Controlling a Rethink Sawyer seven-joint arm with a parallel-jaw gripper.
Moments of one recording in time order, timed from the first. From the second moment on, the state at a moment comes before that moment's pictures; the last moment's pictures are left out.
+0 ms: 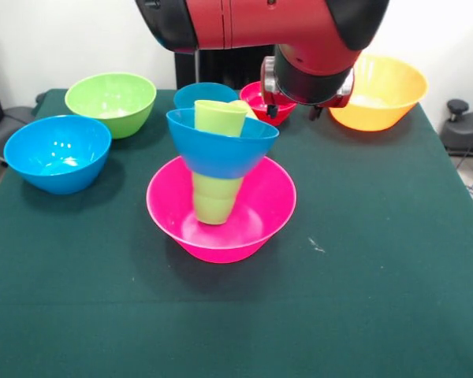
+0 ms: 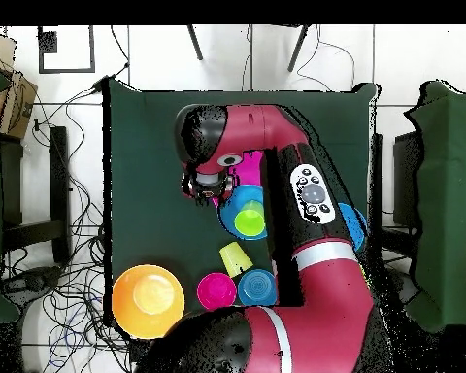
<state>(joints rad) -0.36 -0.46 0.41 1.23 -0.37 1.48 1.92</state>
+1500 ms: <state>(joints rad) -0.35 -0.50 0.42 1.14 -0.50 1.45 1.92</state>
